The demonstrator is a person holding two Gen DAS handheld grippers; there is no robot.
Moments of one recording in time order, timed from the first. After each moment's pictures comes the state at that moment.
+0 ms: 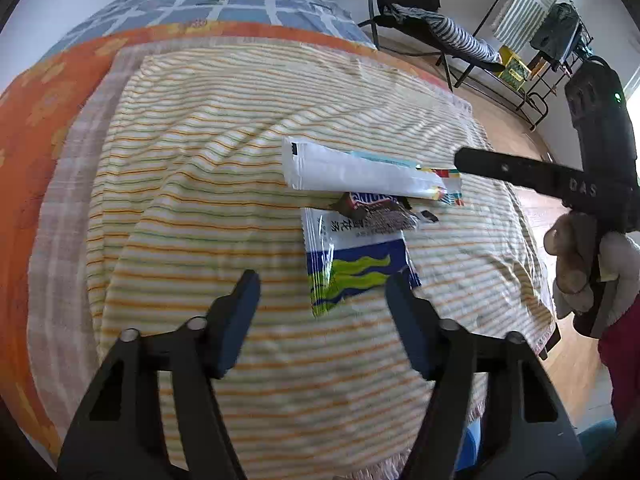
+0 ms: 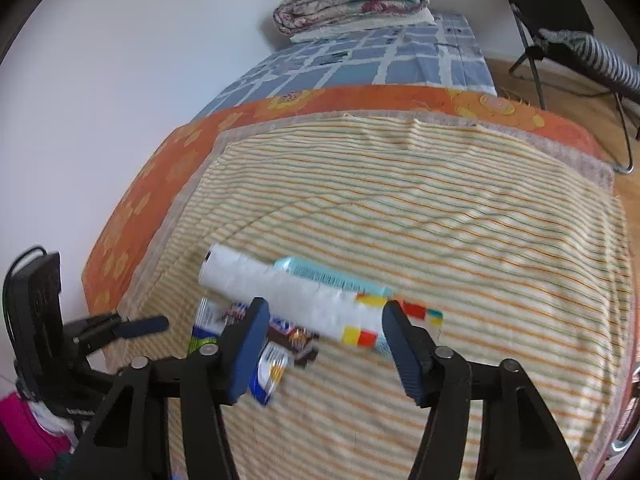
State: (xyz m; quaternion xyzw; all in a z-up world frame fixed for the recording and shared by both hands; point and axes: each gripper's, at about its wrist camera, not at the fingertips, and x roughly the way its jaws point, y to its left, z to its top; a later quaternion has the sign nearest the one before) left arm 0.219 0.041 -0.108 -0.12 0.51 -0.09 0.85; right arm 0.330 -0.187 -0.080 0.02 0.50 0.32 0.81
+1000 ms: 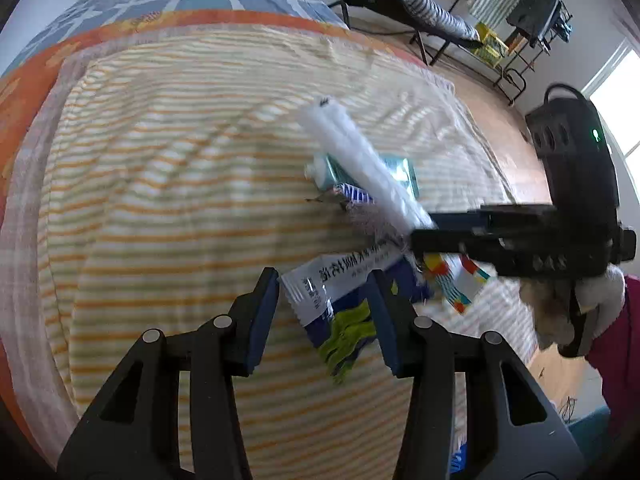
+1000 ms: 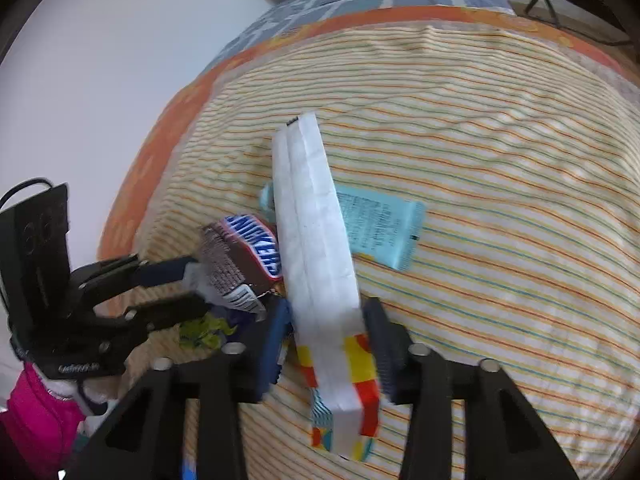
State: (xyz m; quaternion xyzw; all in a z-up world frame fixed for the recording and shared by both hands) left arm 0.254 0.026 -0.125 -0.10 0.53 -0.15 0.83; right arm 0.319 -0.179 -0.138 0.03 0.58 0.34 0.74
